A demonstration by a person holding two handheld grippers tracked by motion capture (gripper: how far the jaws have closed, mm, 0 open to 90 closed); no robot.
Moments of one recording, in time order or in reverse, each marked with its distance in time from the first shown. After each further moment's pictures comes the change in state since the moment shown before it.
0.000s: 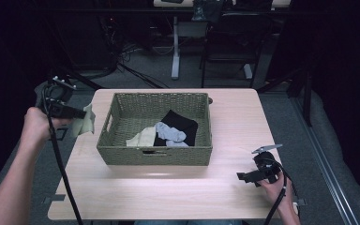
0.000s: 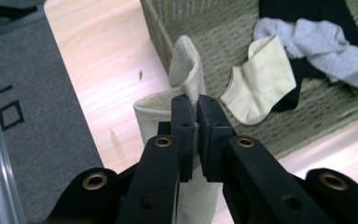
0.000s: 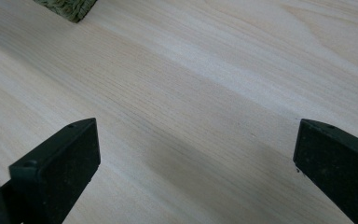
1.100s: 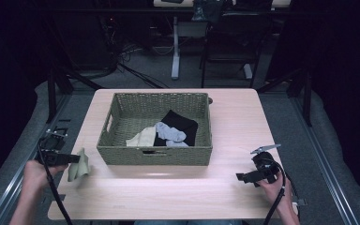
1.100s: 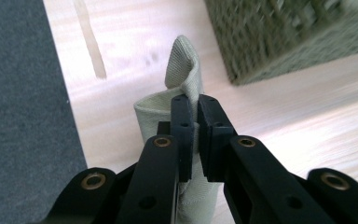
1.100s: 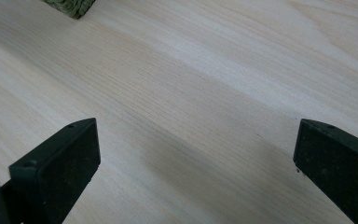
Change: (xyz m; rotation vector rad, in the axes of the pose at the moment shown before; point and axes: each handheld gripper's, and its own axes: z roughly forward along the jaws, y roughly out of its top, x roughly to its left) left arm 0.010 -0.132 0.075 0.089 -0.071 -0.195; right arm 0.002 0.001 0.003 0.008 0.002 -0.006
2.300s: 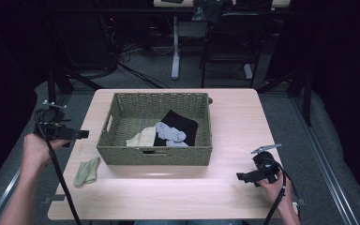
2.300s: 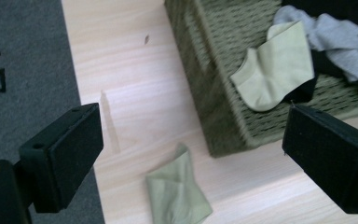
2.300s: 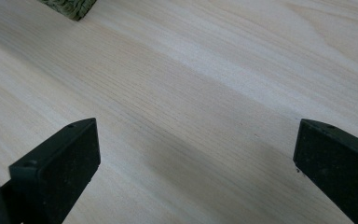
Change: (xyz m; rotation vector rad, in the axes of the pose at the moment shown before) left arm -0.037 0.076 -0.064 -0.170 0.059 0.048; right arm -0.001 0.000 -0.002 -0.001 0.001 0.000
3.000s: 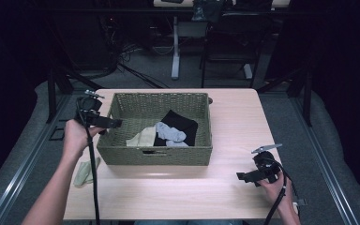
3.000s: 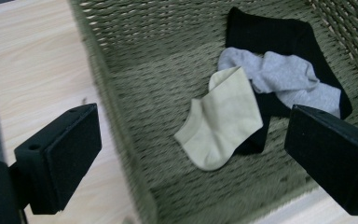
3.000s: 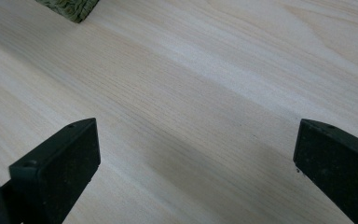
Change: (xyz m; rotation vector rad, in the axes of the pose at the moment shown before) left arm -0.062 0.046 0.053 -0.044 -0.066 0.090; right arm -0.001 0.000 -0.001 -0.007 0.003 0.002
